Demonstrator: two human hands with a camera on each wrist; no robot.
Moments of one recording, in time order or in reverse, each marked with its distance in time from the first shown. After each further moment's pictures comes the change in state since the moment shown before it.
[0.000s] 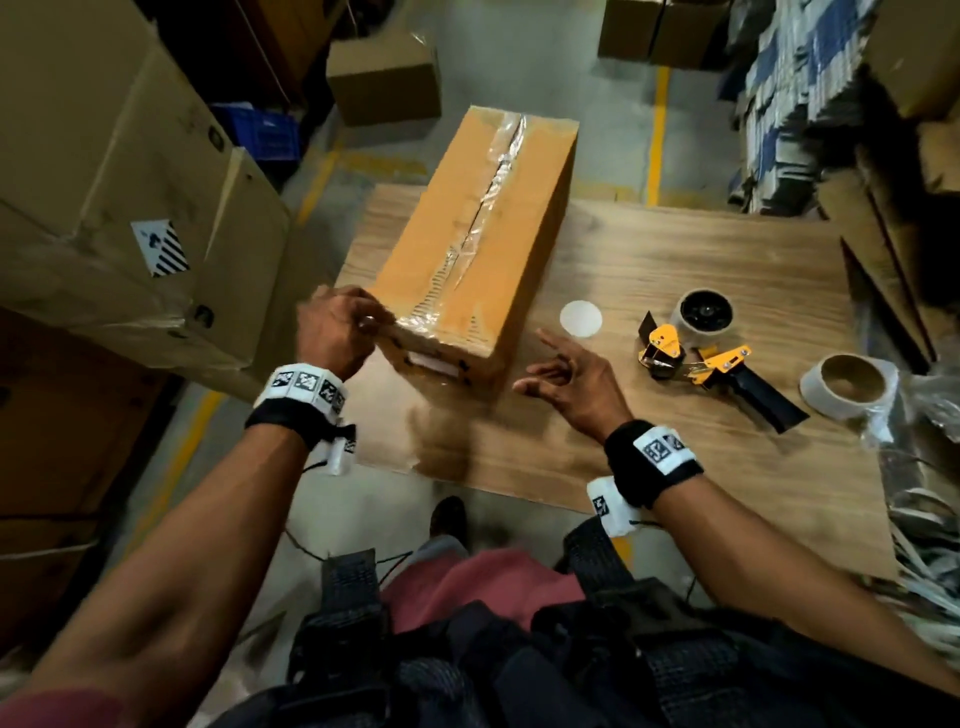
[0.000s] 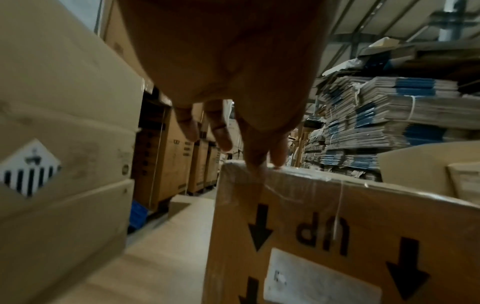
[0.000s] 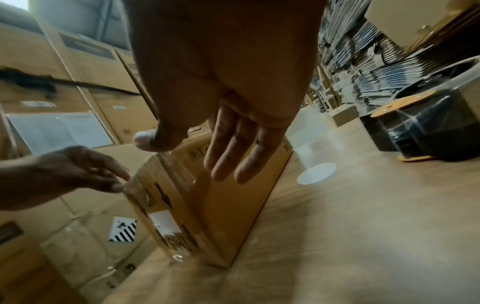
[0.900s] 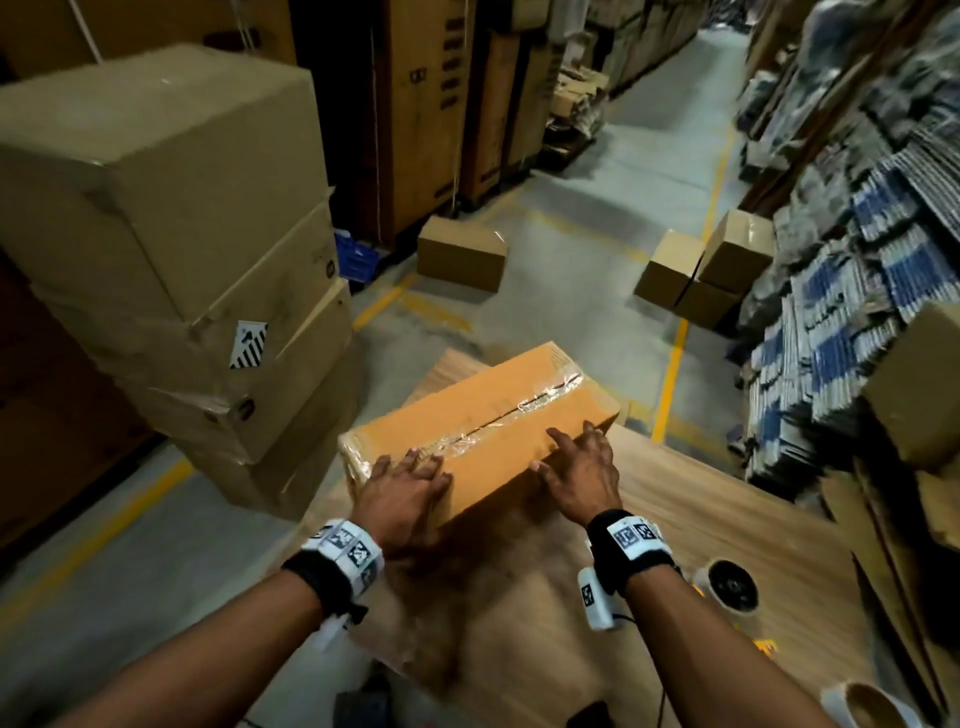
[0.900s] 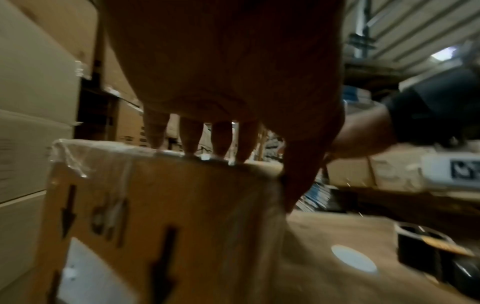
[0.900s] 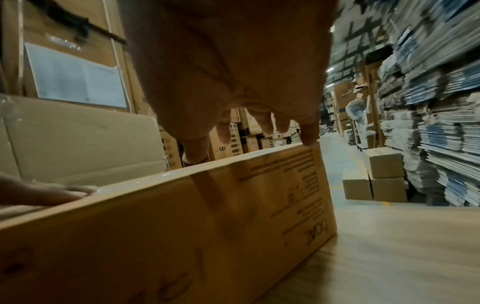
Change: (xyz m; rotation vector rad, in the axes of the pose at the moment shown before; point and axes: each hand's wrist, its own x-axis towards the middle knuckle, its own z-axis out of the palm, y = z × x) left_hand 0.014 -0.014 -0.012 0.266 -0.490 0.031; right_hand 0.163 -0.109 0.024 -0.935 0.028 -0.079
